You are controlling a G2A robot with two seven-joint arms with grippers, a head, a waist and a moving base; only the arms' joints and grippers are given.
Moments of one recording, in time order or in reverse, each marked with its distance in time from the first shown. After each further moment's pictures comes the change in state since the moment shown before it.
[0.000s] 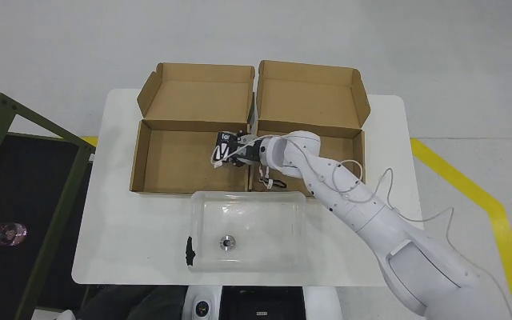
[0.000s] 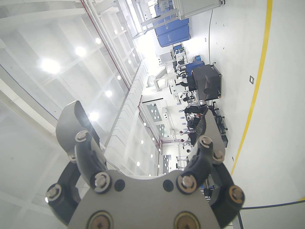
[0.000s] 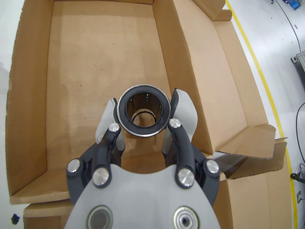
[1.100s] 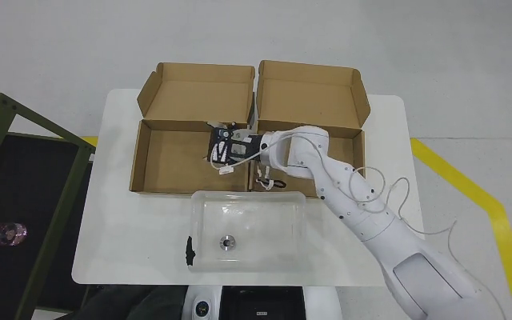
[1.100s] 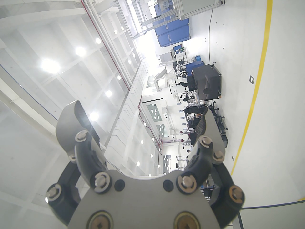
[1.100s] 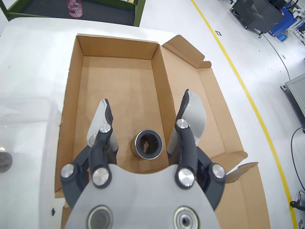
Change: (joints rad) left arm 0.000 0.000 0.000 0.000 0.000 0.000 0.000; right arm -0.120 0.039 0.178 -0.318 0.004 -0.126 0.032
